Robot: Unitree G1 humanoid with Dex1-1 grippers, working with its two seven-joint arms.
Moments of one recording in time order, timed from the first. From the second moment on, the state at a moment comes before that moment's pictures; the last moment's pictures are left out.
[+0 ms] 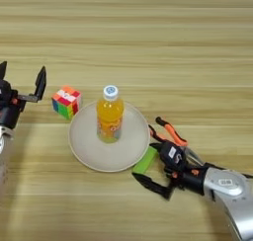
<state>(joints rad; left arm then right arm) -0.17 0.09 0.07 0.23 -0.12 -0.42 -0.21 0.16 -0.58 0.12 -0.07 0.19 0.08 0.87</state>
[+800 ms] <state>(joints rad) -0.17 0.09 0.07 0.24 -0.12 -0.42 -0.21 0.19 -0.68 -0.01 -0.09 0.26 0.08 0.97</state>
